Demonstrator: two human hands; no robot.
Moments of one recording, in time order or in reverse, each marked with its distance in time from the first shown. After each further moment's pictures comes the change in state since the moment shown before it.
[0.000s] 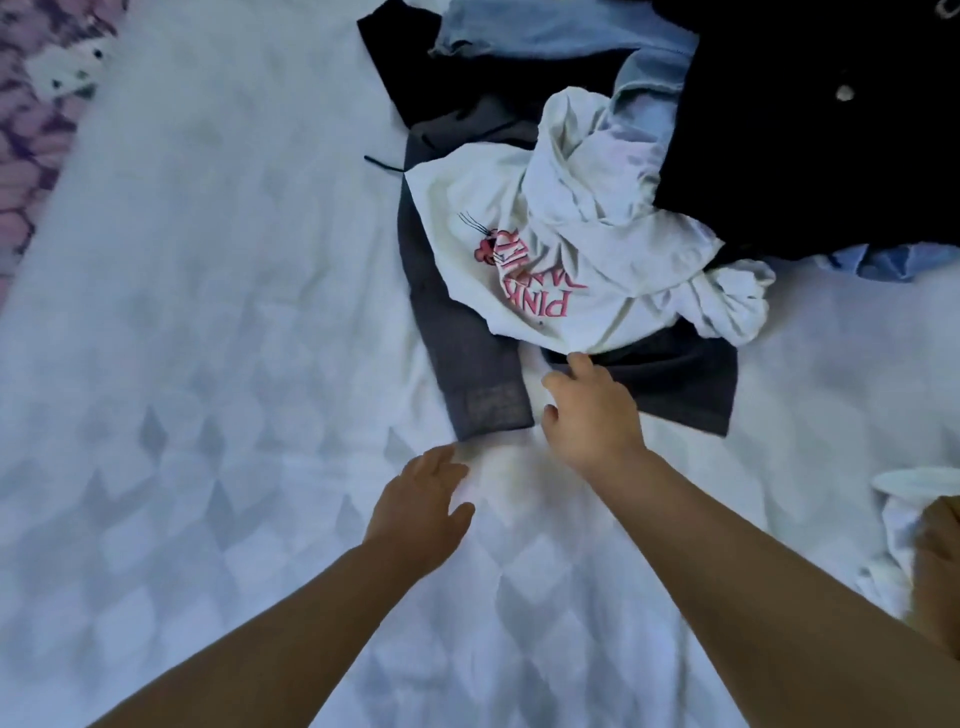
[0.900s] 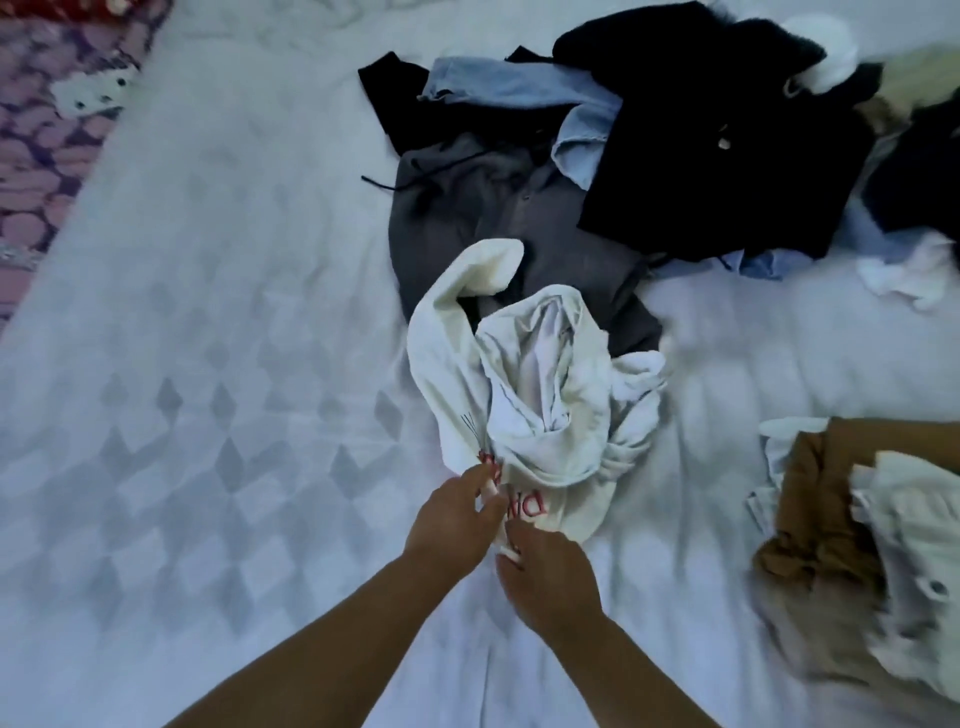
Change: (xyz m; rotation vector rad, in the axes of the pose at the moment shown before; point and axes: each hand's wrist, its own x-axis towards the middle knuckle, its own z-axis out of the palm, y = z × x) left_hand -0.086 0.059 0.032 -0.473 0.063 0.004; right_hand -0.199 -0.028 0.061 0.406 0.107 0.008
